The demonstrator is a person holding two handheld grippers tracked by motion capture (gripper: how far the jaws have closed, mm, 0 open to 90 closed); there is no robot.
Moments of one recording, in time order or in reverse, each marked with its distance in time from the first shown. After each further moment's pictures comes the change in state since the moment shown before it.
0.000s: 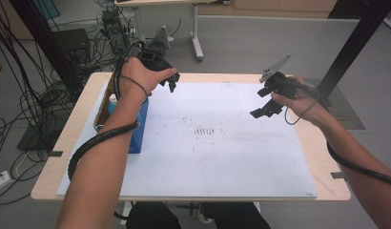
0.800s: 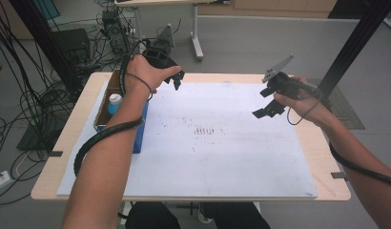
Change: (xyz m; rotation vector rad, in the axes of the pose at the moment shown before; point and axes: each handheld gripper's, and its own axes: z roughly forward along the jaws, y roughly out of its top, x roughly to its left) left arm -0.009 0.014 0.000 -0.017 -0.009 0.018; right arm -0.001 -0.005 -0.005 0.001 -0.011 0.010
